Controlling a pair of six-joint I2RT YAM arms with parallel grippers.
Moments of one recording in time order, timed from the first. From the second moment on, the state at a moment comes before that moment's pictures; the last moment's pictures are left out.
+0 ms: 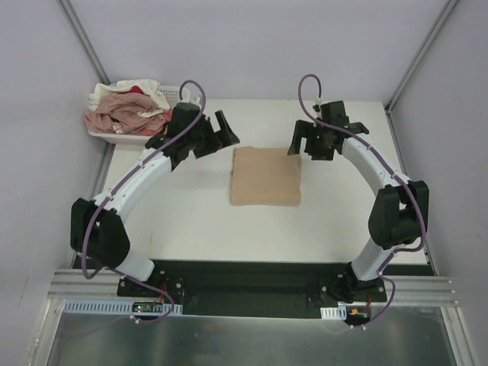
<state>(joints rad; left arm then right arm) -0.40 1.59 1.40 -0.40 0.22 -0.69 0.26 1.71 1.49 -0.67 -0.21 0.35</state>
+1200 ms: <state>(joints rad) -0.40 1.03 0.72 -0.52 -0.11 -0.77 0.24 2.17 1.76 -0.84 0.00 0.31</state>
